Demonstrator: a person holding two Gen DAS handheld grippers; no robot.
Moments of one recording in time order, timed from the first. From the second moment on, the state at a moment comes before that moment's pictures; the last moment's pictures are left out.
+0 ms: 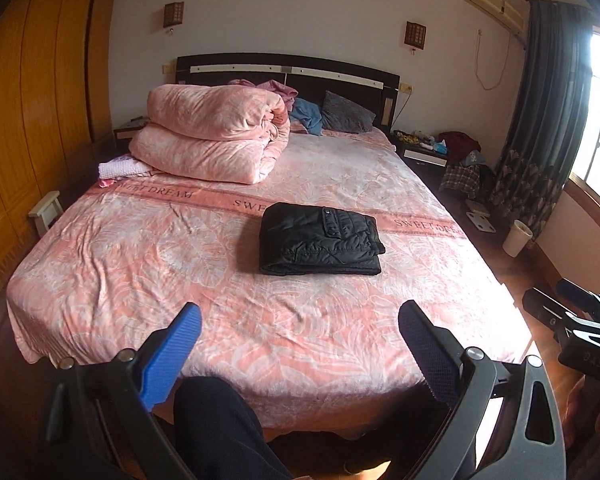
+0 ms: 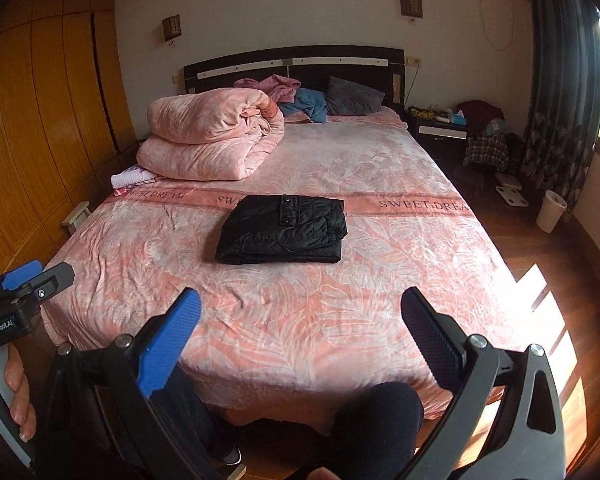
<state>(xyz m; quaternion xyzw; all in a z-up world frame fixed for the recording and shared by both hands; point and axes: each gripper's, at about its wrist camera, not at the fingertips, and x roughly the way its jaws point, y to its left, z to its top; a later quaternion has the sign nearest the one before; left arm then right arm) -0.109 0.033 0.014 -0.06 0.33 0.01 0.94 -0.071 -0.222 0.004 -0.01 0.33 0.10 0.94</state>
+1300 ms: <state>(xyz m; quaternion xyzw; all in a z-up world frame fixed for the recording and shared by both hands) -0.090 0.039 0.007 -0.04 0.35 0.04 0.94 -0.051 -0.197 -0.007 -0.02 0.35 0.11 0.93</state>
